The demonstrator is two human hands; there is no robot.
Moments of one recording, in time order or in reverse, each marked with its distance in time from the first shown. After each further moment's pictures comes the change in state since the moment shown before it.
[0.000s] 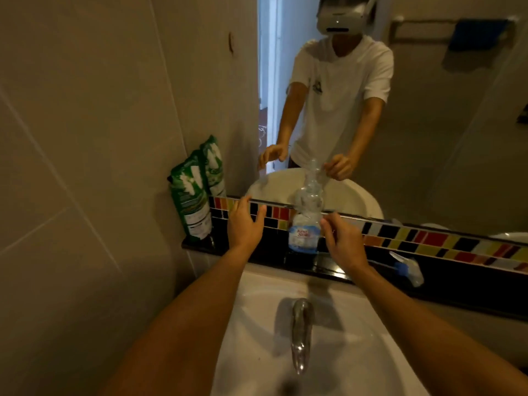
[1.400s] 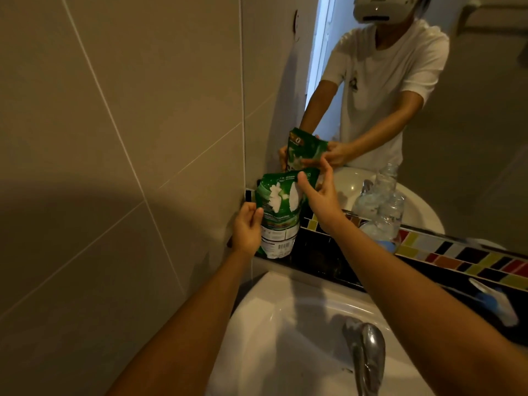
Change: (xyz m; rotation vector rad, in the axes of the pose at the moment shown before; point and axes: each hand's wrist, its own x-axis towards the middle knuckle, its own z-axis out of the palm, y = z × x) left_hand 0.050 -0.118 -0.069 -0.511 0.017 -0.060; right_hand 0.107 -0.136 0.144 0.873 -0.205 0.253
